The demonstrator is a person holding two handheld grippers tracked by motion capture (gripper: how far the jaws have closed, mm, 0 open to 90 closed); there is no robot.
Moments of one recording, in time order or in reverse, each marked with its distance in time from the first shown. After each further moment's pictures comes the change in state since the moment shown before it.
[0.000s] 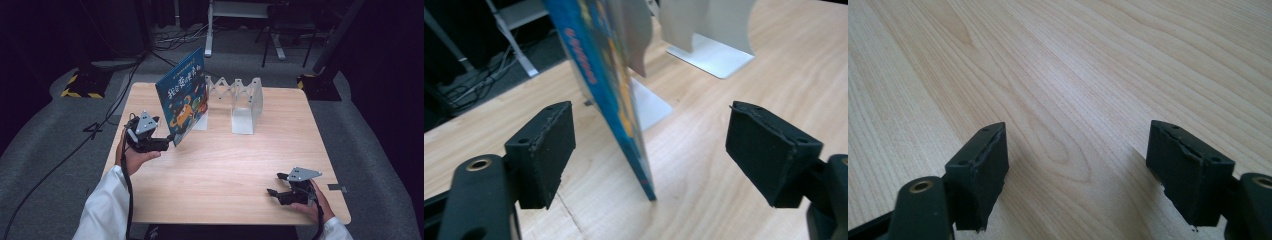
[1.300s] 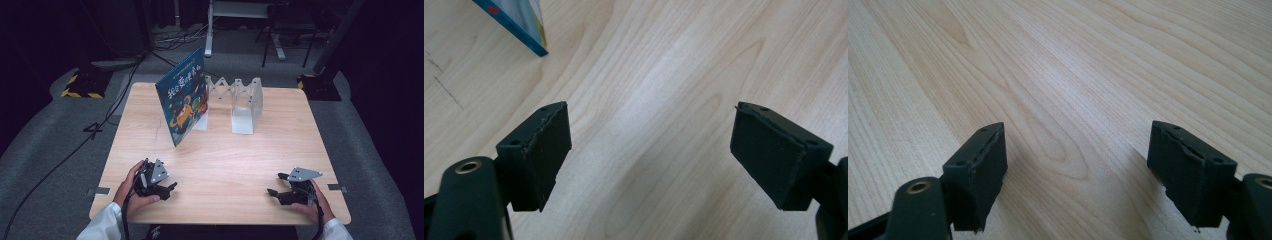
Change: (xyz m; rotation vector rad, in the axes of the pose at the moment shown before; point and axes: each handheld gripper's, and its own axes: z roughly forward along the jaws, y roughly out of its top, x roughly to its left) left arm -0.071 -0.095 0.001 0.280 -0.075 0.157; right arm 0.001 -0.001 -0.001 0.002 -0.014 0.009
